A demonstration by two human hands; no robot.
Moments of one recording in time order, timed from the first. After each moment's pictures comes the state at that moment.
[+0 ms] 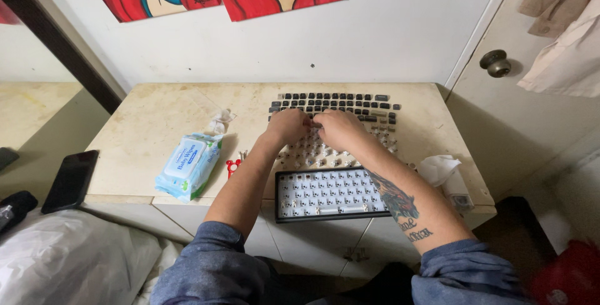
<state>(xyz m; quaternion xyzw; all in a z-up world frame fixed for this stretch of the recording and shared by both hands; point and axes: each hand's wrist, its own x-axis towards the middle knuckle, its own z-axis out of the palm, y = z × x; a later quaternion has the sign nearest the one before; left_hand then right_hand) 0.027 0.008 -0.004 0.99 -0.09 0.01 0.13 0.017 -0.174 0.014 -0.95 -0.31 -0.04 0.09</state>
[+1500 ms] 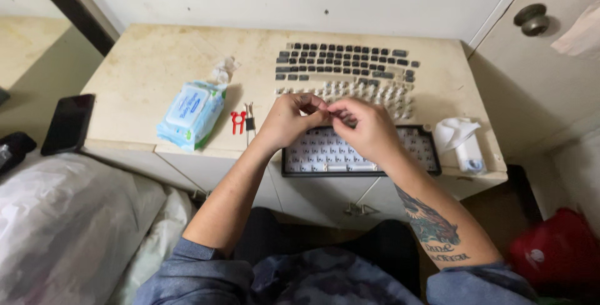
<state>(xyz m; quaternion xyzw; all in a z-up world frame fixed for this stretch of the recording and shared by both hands) -0.112 0.005 0.011 0.81 -0.18 0.08 0.55 -0.105 -0.205 0.019 -0.83 -0.34 -0.13 0.42</state>
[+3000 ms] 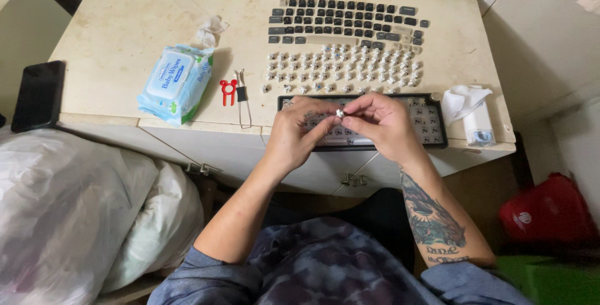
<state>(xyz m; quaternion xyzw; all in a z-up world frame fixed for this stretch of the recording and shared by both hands) -0.183 -0.028 -0.011 0.80 -0.19 0.22 0.53 -0.128 -0.241 -0.028 -0.67 -0.27 0.08 0.68</state>
